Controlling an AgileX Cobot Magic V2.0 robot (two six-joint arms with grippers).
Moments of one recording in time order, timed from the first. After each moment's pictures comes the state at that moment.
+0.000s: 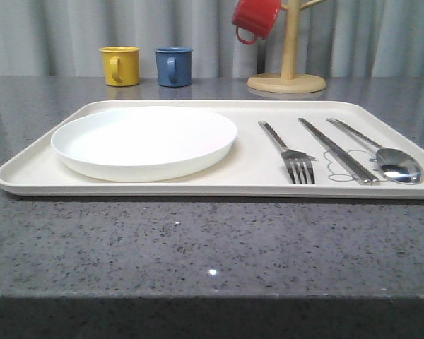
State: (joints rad) left arm -0.10 0.00 0.00 -0.05 -0.02 0.10; right arm 0.15 0.20 -0.74 0.09 1.10 0.01
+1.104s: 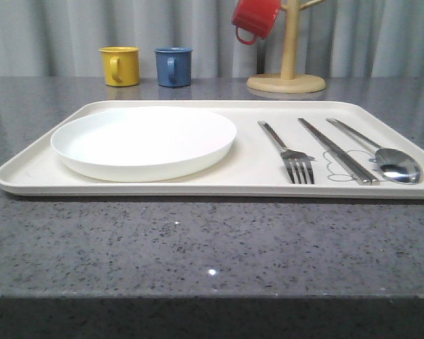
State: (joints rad) left arm -0.10 0.00 0.00 -0.05 -0.02 0.10; right arm 0.05 -0.01 0.03 0.04 0.01 0.05
